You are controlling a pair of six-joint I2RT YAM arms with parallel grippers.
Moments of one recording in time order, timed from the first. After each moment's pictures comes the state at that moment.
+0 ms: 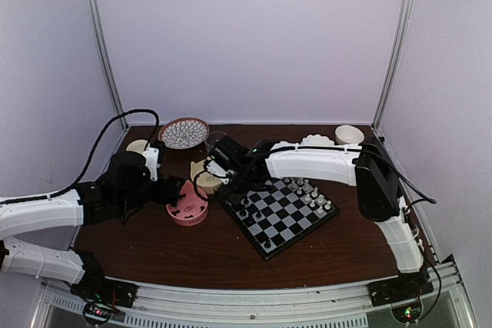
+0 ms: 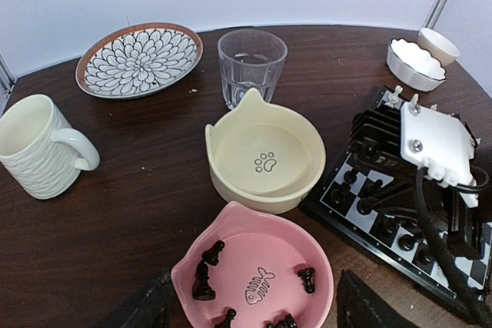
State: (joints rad) left arm -0.74 1.04 0.56 -0.03 -0.30 -0.31; right arm 1.01 2.29 1.95 -0.72 0.20 0.00
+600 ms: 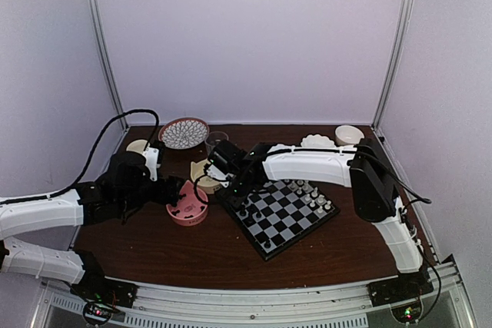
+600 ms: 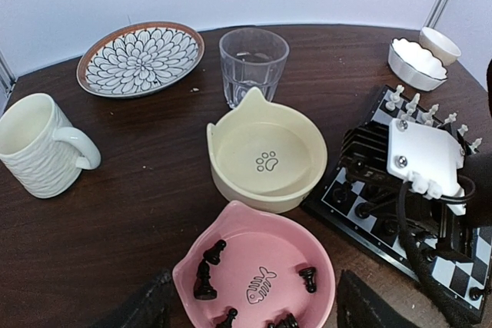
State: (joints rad) left arm -0.74 1.04 0.56 -0.03 -0.30 -0.31; right arm 1.01 2.32 1.96 -0.73 0.20 -0.01
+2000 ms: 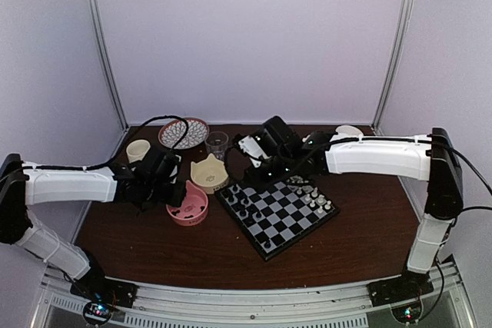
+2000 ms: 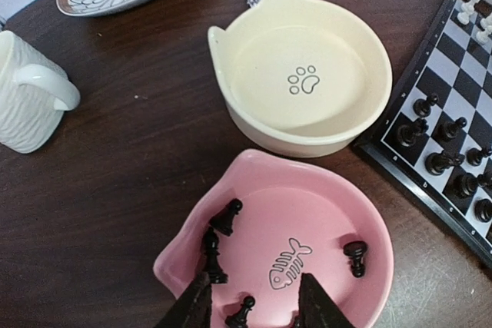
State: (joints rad) left arm -0.73 1.38 0.76 -0.26 -0.32 -0.34; right arm 0.97 1.83 1.49 -0.47 0.11 0.13
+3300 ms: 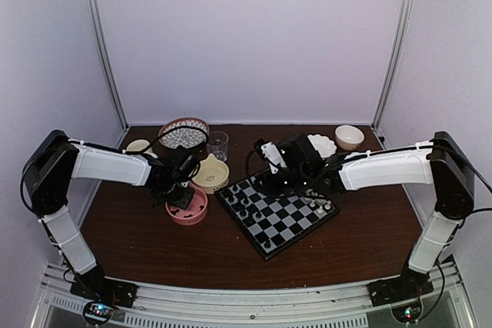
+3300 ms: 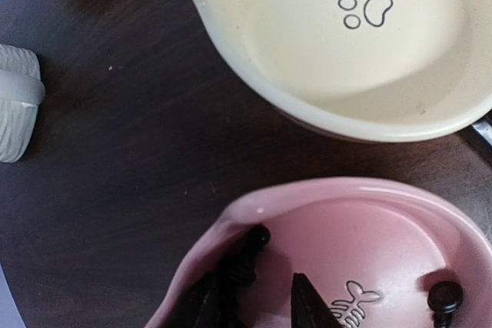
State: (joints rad) left arm -0.69 1.73 0.97 -0.40 -0.37 -0.23; right arm 0.88 1.74 1.11 -0.03 0.03 0.24
